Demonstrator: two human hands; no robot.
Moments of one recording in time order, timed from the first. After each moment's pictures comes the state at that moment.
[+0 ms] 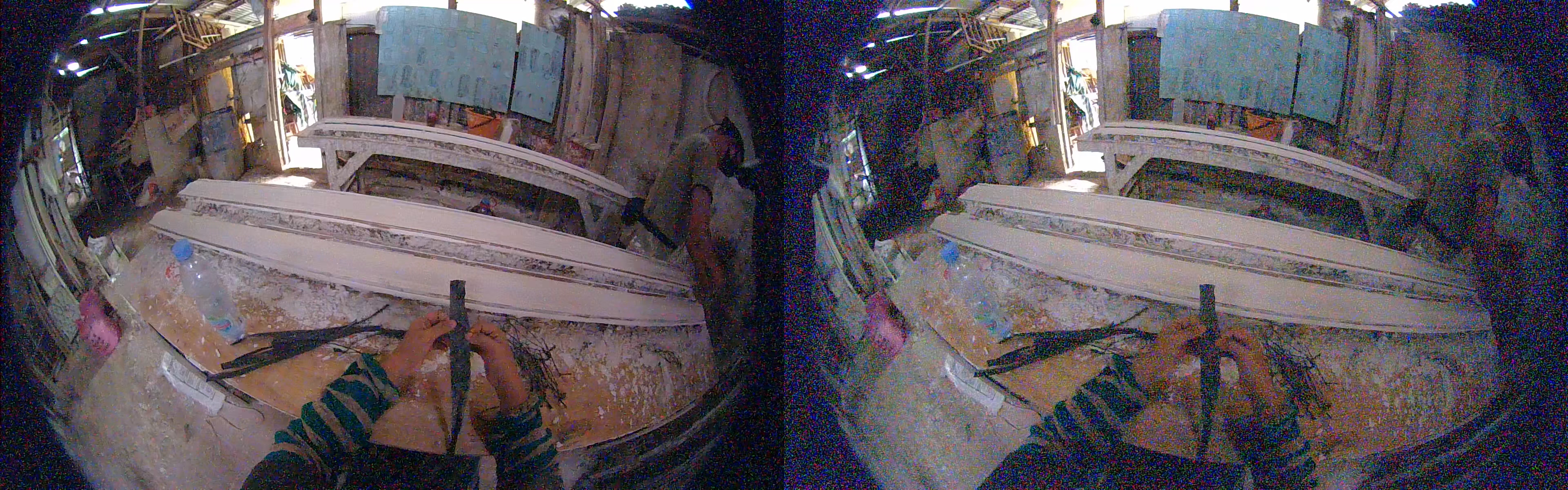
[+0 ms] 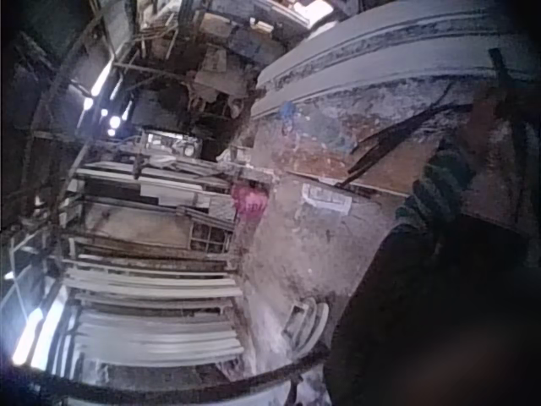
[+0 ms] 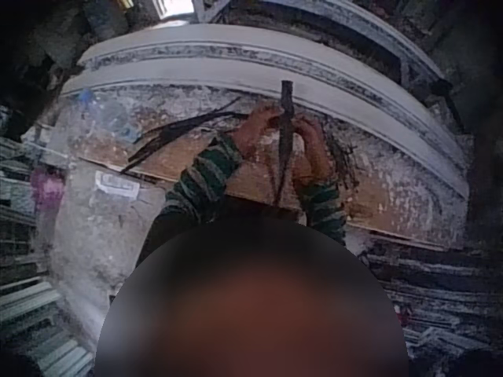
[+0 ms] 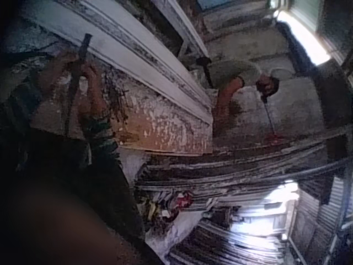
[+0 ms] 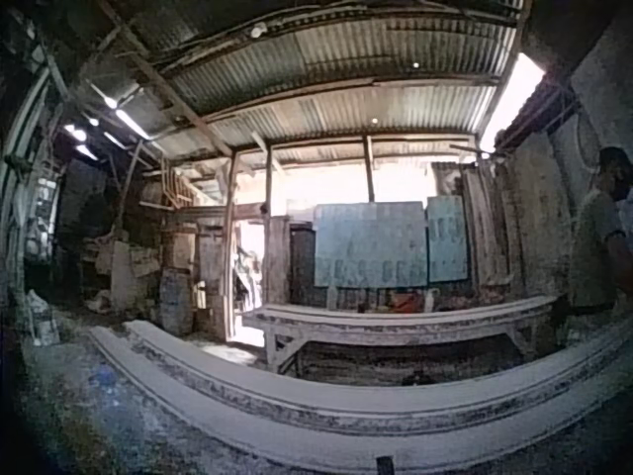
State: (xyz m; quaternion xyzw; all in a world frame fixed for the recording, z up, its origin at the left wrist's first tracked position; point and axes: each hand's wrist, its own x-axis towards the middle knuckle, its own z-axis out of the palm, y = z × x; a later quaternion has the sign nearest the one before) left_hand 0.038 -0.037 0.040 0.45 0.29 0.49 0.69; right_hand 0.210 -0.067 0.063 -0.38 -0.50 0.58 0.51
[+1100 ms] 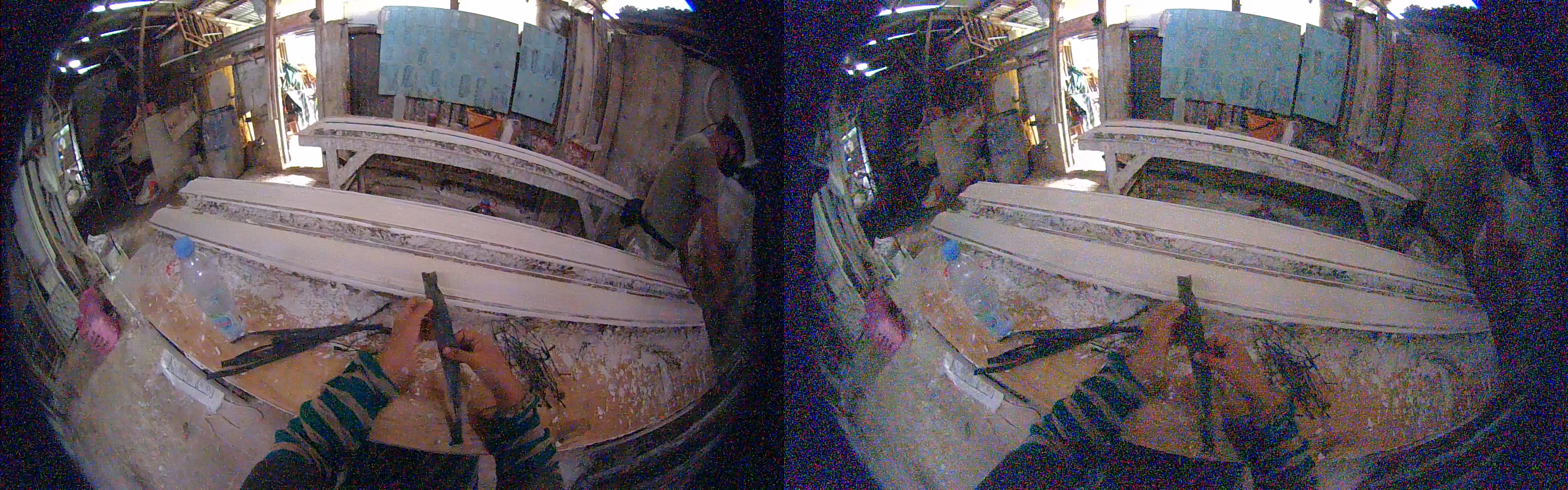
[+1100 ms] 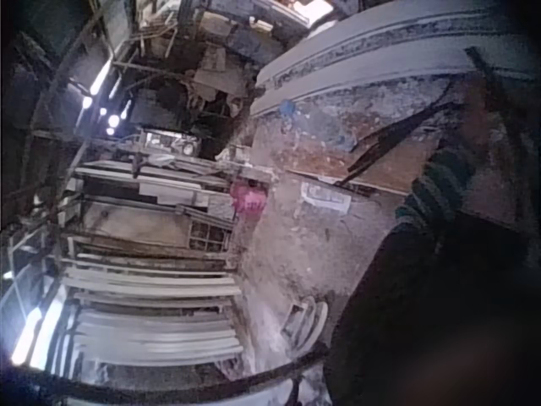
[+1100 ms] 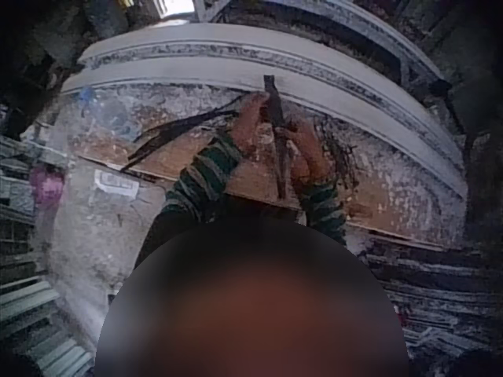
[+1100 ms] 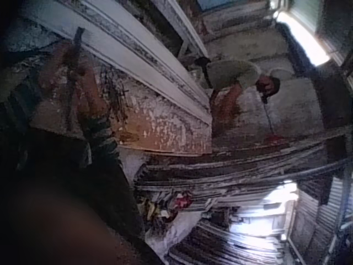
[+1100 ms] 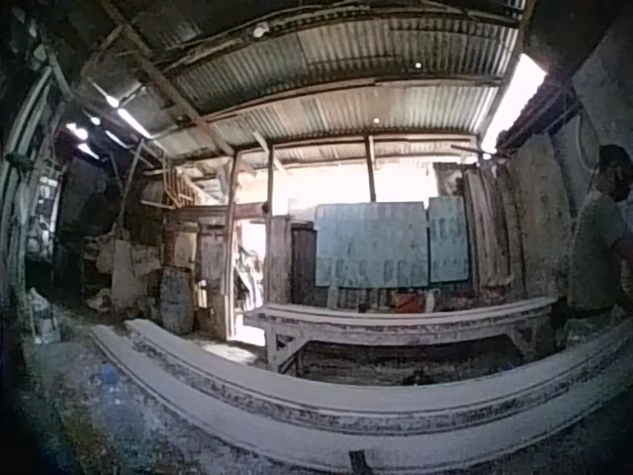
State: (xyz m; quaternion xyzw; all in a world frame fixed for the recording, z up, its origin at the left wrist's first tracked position) left_hand 0.026 -0.030 0.042 0.36 0.34 0.59 0.63; right_hand 0.195 -0.074 0.073 -0.45 -0.63 0.51 0.36
